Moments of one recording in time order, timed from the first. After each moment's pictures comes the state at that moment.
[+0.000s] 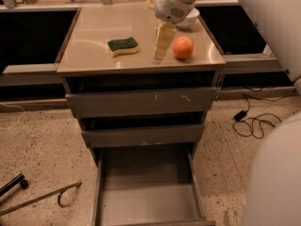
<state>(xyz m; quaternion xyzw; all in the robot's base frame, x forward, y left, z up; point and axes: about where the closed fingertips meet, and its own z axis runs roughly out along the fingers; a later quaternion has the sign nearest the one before) 0.666 -0.013 0.951 -0.73 0.62 0.04 0.28</state>
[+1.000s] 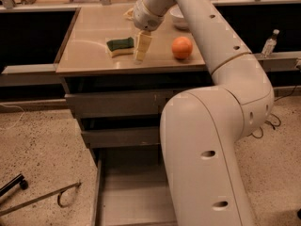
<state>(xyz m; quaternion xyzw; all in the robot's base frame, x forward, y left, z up) 0.768 0.050 0.882 -0.77 0.56 0.09 0.29</state>
